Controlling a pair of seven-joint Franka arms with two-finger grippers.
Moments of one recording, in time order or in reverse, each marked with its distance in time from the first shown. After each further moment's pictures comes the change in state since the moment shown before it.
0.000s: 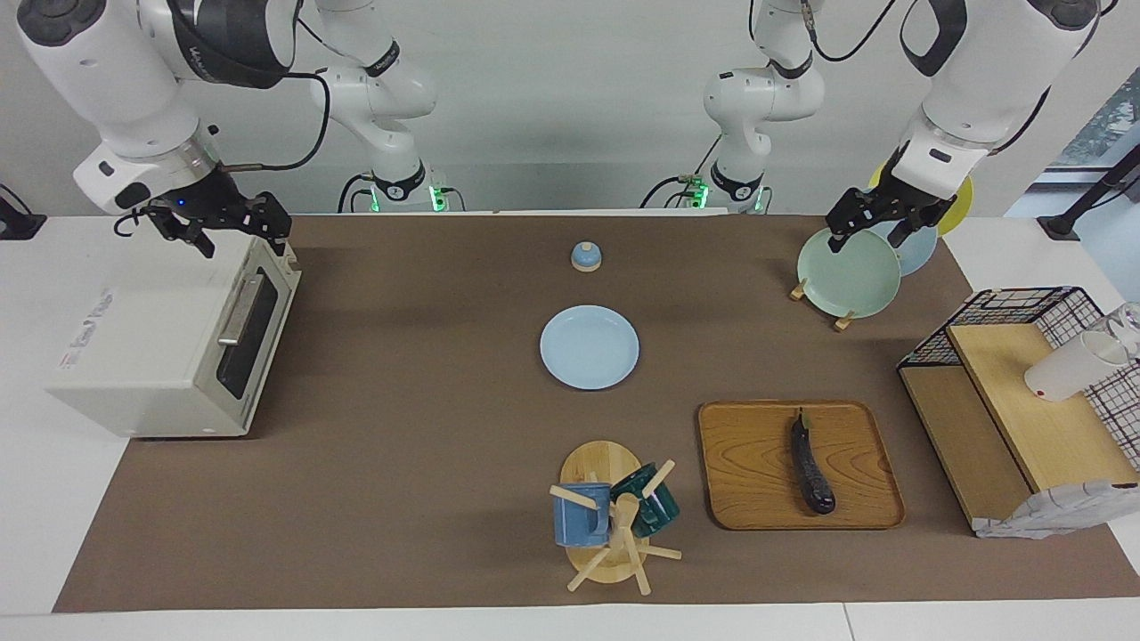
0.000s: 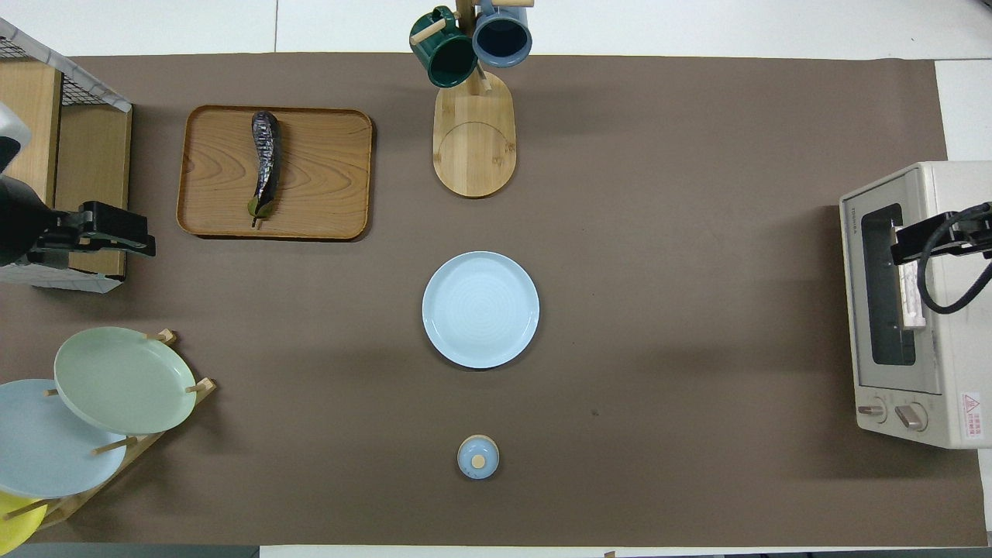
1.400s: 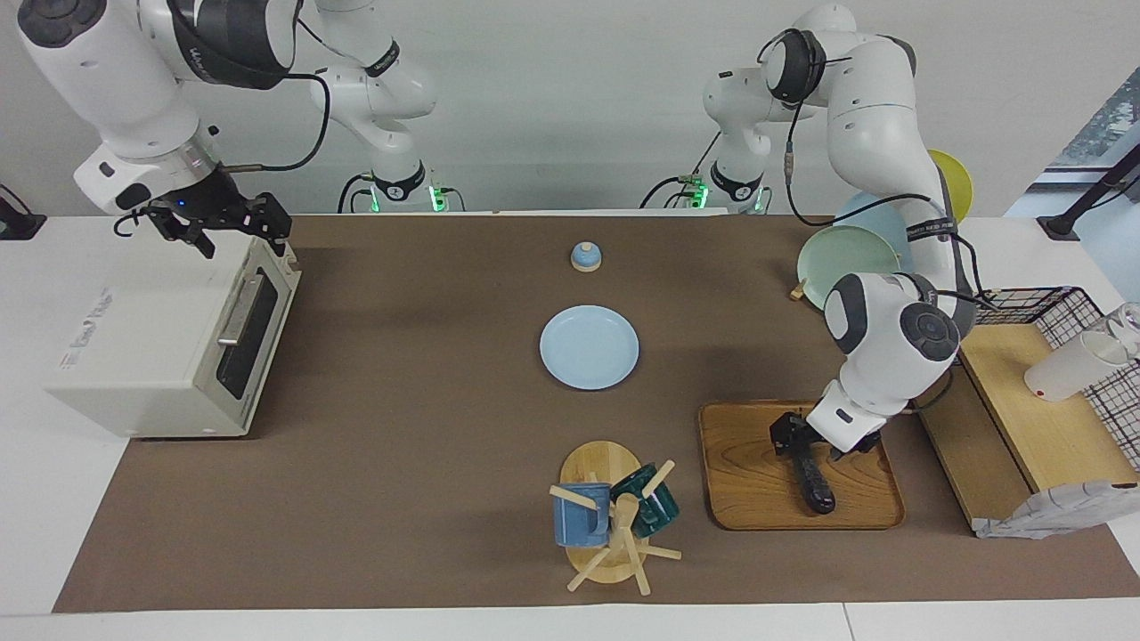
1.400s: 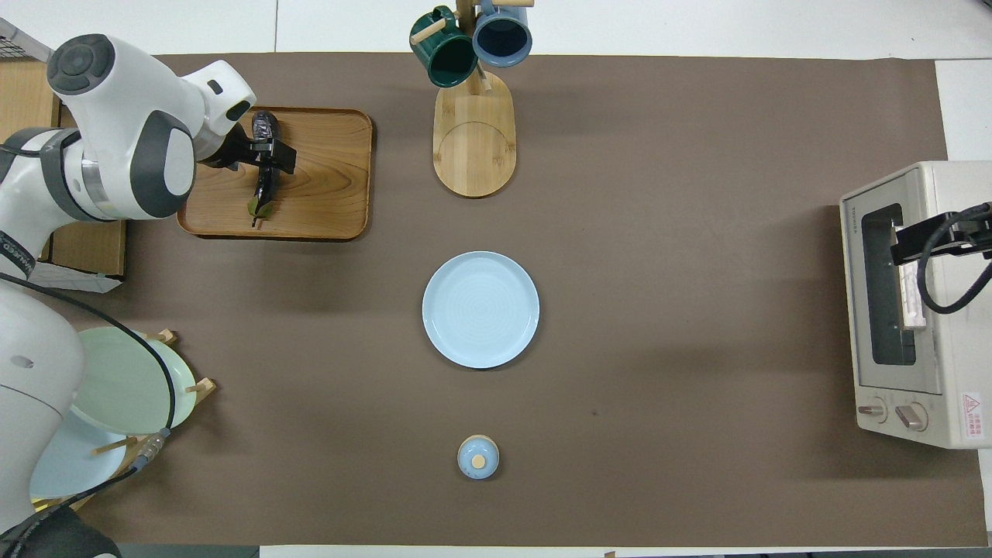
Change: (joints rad) left arm -0.047 0.657 -0.015 0.182 0.053 0.546 0.206; right arm 0.000 0.000 0.000 -0.002 0.000 0.000 0.000
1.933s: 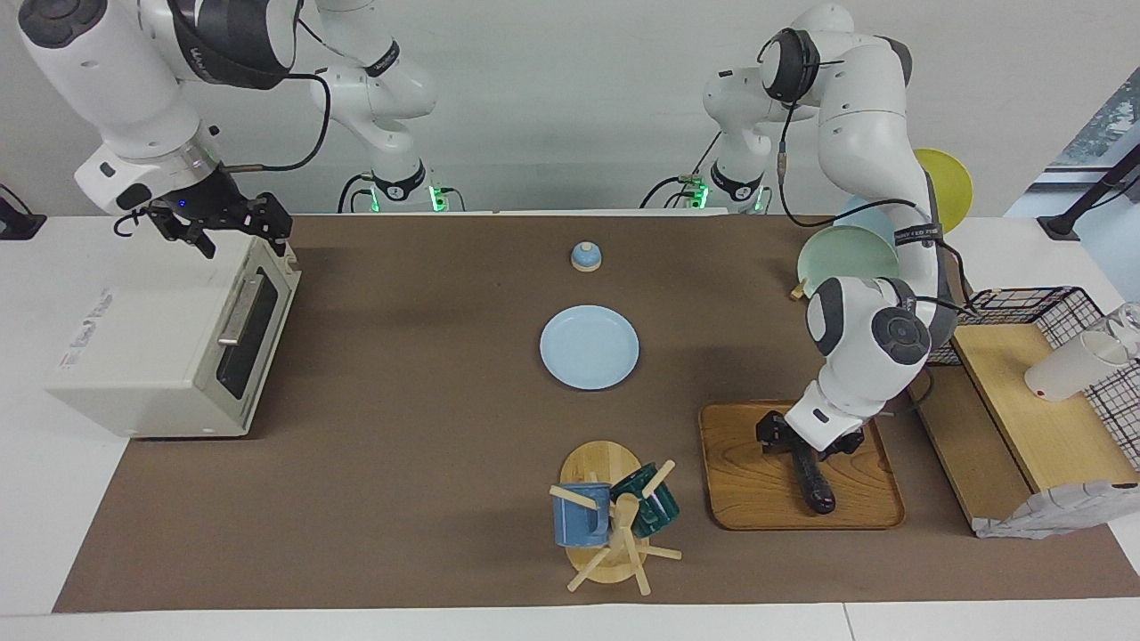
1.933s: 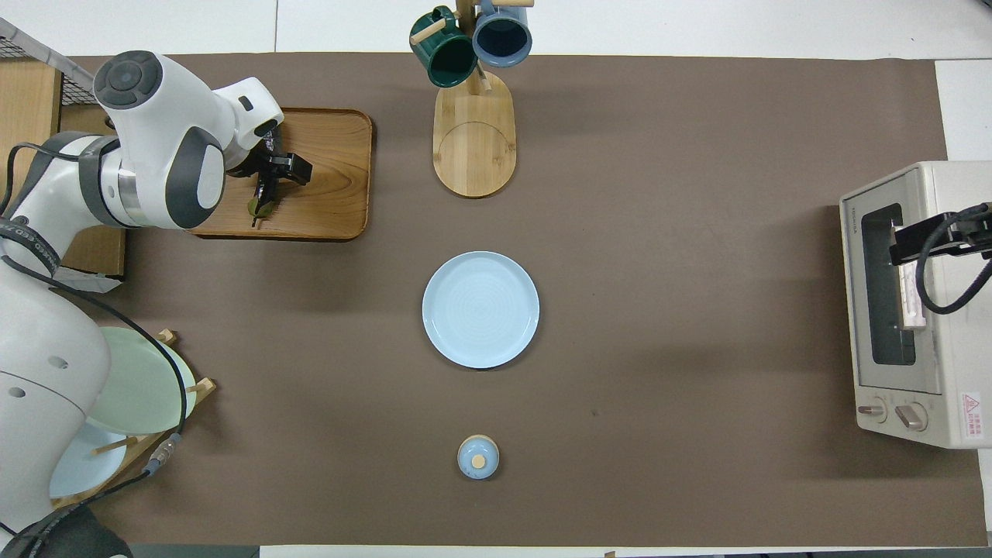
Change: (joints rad) left arm -0.021 0.000 0.000 -0.035 0.045 0.023 0.004; right arm 0.002 0.000 0.000 0.000 0.000 0.000 0.000
